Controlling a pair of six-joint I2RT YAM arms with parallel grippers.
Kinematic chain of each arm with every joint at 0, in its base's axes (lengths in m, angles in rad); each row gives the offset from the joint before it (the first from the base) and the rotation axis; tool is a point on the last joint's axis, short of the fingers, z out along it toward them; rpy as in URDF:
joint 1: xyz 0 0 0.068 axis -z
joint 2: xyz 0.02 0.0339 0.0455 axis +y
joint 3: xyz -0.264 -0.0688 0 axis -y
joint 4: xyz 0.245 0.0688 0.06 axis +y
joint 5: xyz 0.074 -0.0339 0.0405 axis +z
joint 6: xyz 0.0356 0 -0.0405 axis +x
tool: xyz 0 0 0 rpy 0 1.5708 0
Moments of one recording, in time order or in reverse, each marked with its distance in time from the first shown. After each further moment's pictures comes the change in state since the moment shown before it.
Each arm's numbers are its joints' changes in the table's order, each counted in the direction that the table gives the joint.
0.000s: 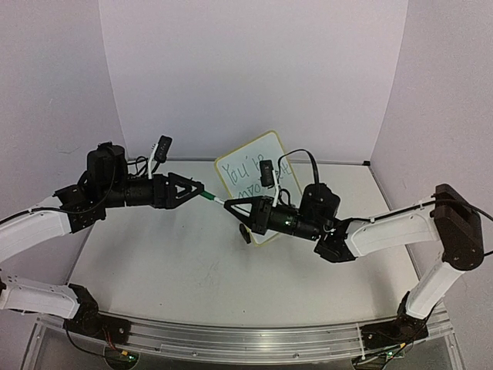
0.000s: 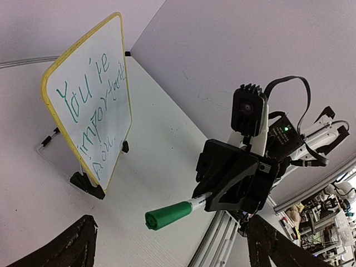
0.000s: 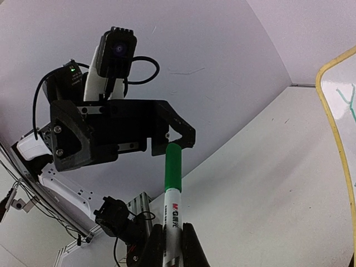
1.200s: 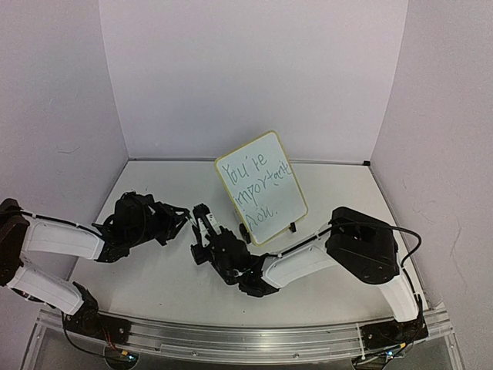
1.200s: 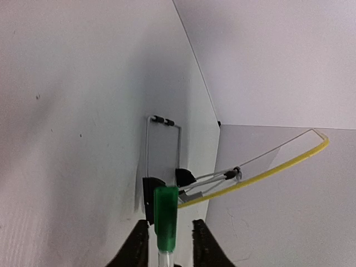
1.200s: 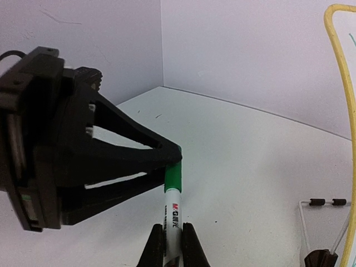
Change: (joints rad) left arm -0.017 0.264 -0.391 -0.538 0.496 -0.906; right arm -0.271 0.625 0.502 0.081 -0.934 -0.541
